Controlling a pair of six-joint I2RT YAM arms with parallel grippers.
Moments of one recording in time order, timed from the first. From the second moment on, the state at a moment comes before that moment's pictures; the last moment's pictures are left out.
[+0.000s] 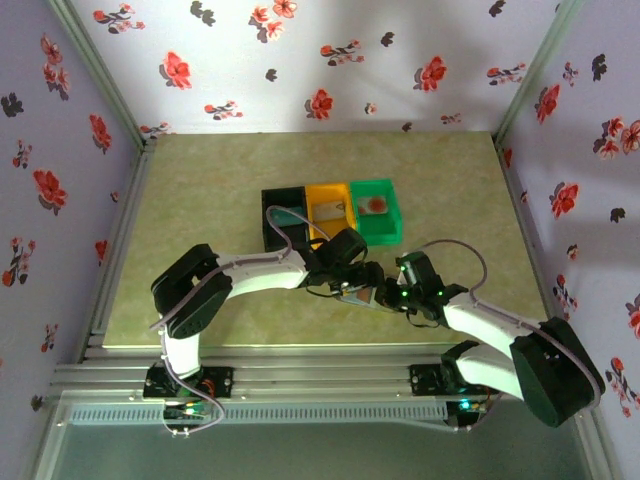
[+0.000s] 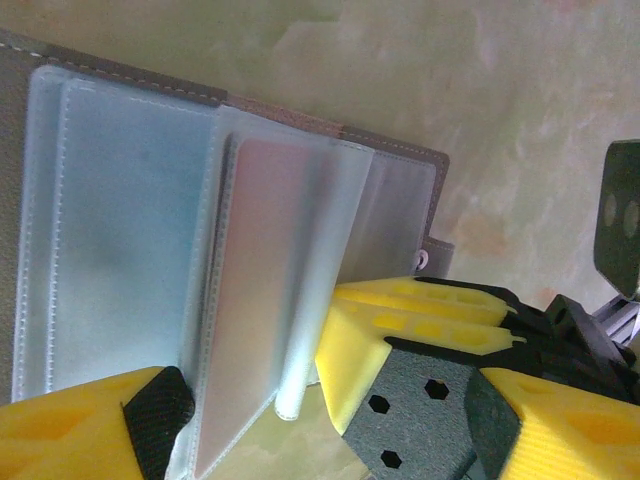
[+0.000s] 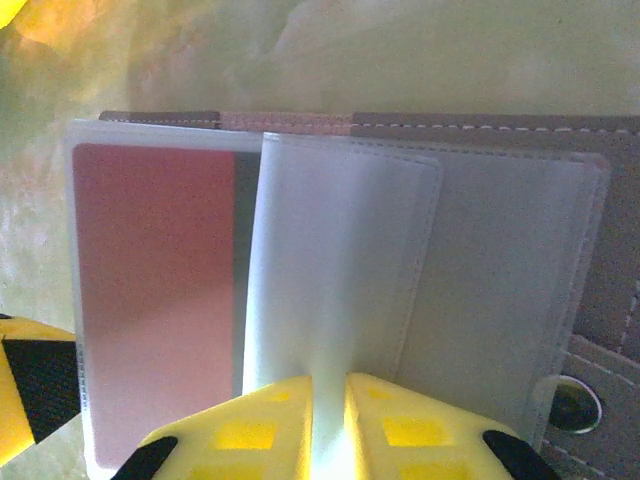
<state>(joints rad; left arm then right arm) -1.06 1.86 1.21 -0.25 0.21 -1.12 0.52 1.13 0.32 -0.15 -0.27 0.77</state>
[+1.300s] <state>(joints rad) -1.10 1.84 1.25 -0.12 0.28 -1.12 0.52 0.73 0.31 -0.50 -0.13 0.83</state>
